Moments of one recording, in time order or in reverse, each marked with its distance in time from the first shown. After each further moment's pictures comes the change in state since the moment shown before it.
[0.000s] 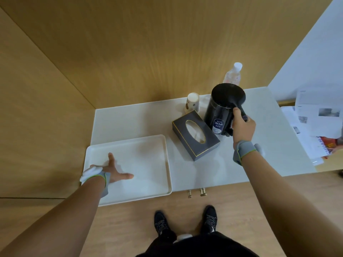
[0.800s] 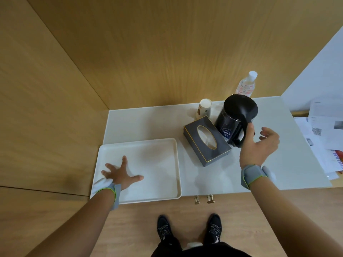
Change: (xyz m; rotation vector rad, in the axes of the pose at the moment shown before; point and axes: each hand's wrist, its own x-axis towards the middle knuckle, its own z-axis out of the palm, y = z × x) left_hand -0.019 -0.001 0.027 -0.215 0.142 -0.025; right_hand -0.048 0.022 -0.005 -0.135 0.273 -0.366
